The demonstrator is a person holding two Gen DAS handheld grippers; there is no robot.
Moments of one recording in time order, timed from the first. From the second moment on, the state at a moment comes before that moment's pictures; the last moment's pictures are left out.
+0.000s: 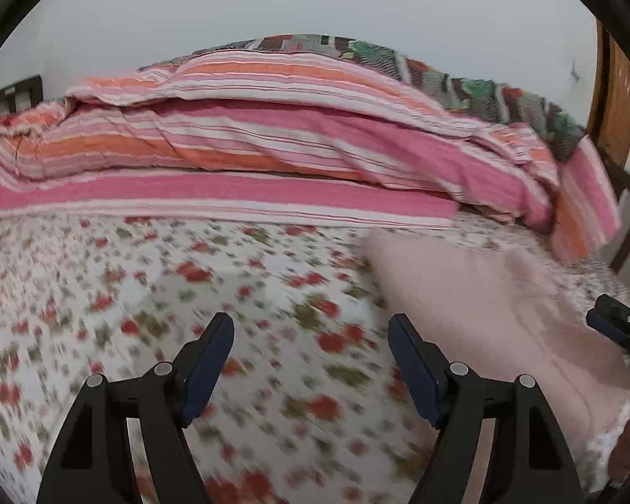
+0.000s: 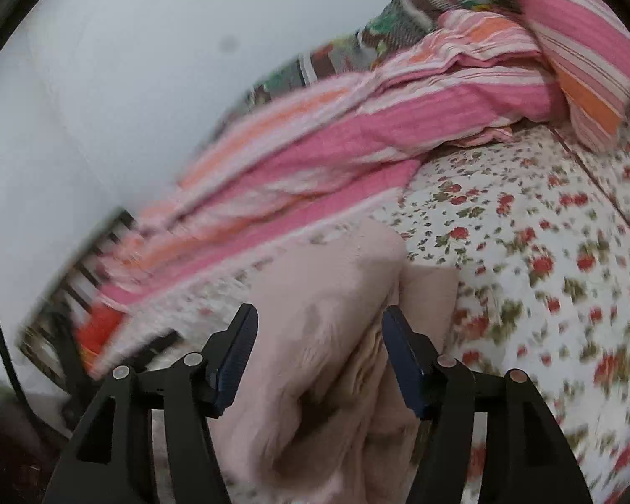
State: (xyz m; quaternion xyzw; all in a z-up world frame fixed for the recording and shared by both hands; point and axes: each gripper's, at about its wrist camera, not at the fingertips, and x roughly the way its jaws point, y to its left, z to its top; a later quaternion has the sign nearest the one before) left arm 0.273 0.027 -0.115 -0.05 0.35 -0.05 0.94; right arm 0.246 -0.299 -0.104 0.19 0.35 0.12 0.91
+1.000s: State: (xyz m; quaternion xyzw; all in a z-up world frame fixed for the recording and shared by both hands) left arm 0.274 0.004 -0.127 -0.03 0.35 -0.08 0.93; right arm 0.242 -0.298 -0.135 0.18 0.36 0.08 0.91
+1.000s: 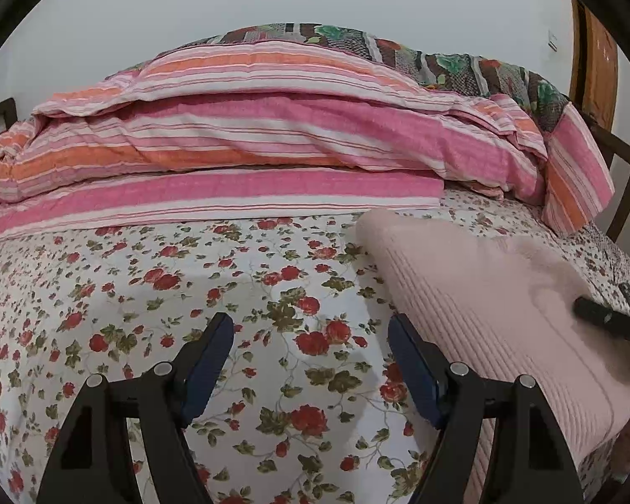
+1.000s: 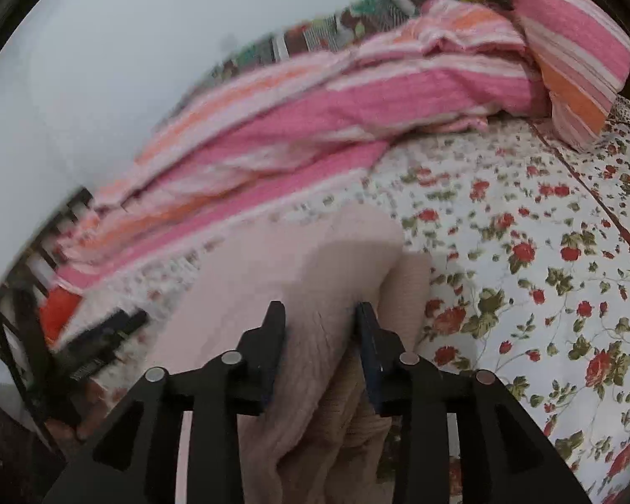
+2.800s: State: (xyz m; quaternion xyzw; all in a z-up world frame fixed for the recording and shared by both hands) left arm 0.254 -0.047 -0.140 -0.06 0.41 -0.26 0.87; right arm 0.217 -0.296 -0.128 0.10 0.36 0.07 0.92
